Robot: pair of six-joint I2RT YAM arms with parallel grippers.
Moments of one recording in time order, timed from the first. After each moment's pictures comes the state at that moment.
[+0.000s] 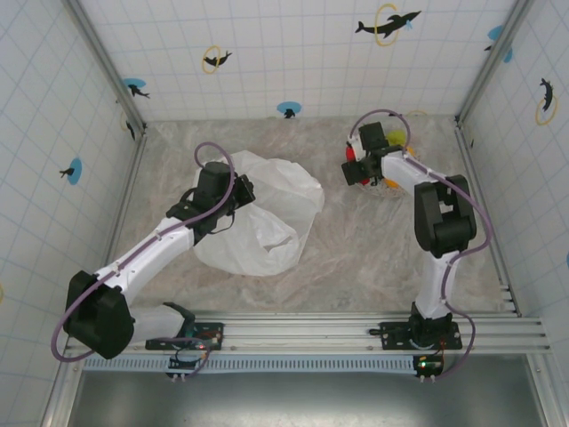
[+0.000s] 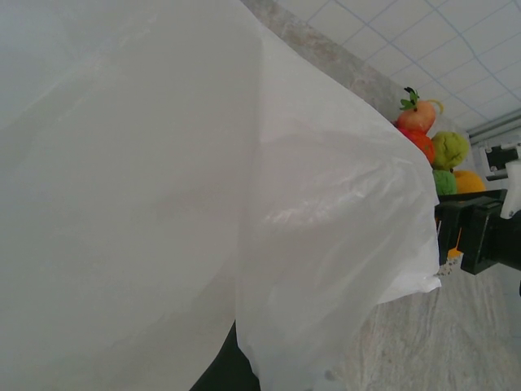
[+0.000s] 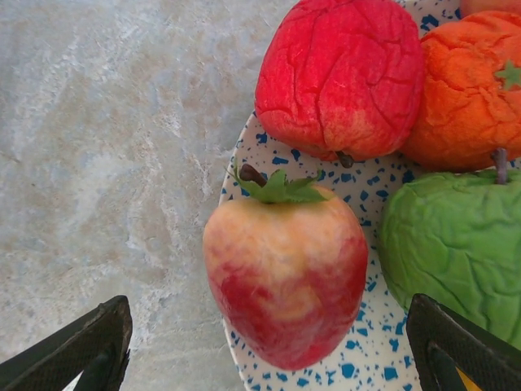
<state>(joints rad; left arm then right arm) -0.51 1.26 0.89 -0.23 0.02 -0.76 0.29 2.01 1.46 -0.46 0.04 -0.17</state>
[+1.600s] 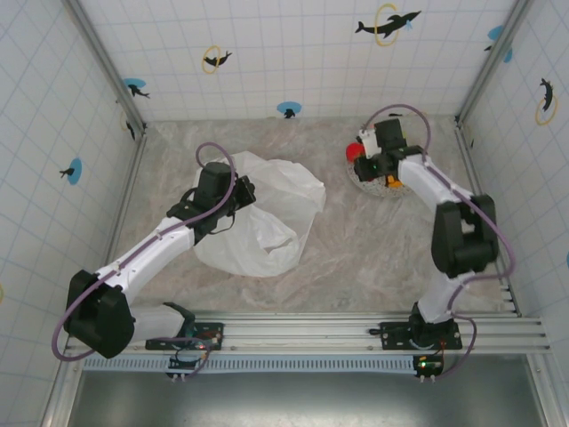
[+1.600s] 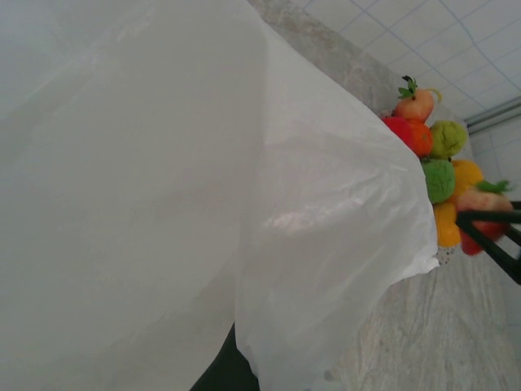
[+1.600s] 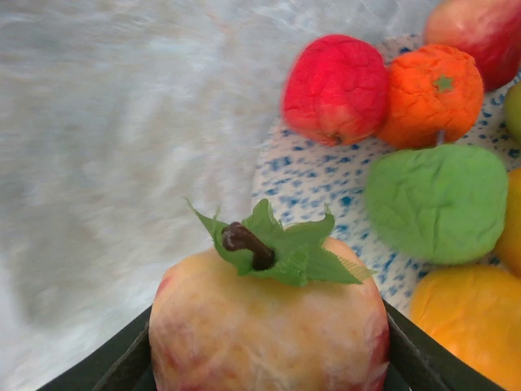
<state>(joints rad) -0.51 1.26 0.89 -0.24 0.05 -0.76 0.26 1.71 1.29 -0.49 -0.11 -0.14</state>
